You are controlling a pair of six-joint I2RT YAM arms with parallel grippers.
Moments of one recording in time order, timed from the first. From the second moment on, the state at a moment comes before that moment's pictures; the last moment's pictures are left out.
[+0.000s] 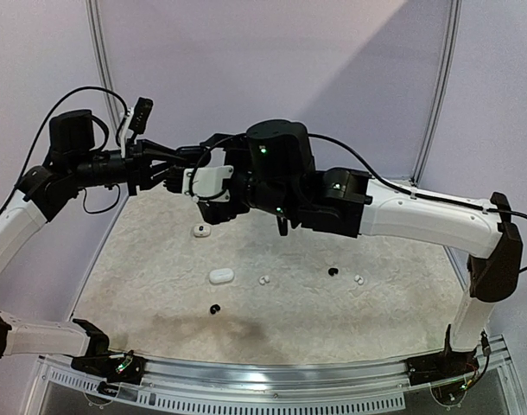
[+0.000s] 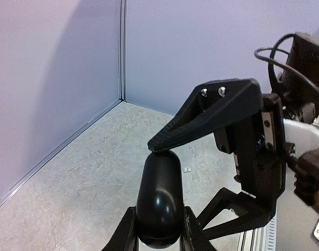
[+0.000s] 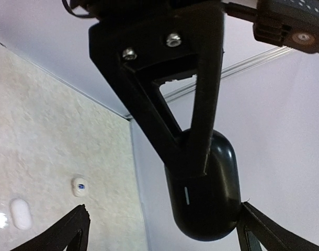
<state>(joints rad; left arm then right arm) -0.41 1.07 1.21 -0.35 0.74 0.05 1.23 1.87 1.84 -0.12 0.33 -1.01</state>
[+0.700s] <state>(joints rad) -0.53 1.01 1.19 -0.44 0.77 0.37 1.06 1.69 1.83 -0.38 -0.33 -0.18</state>
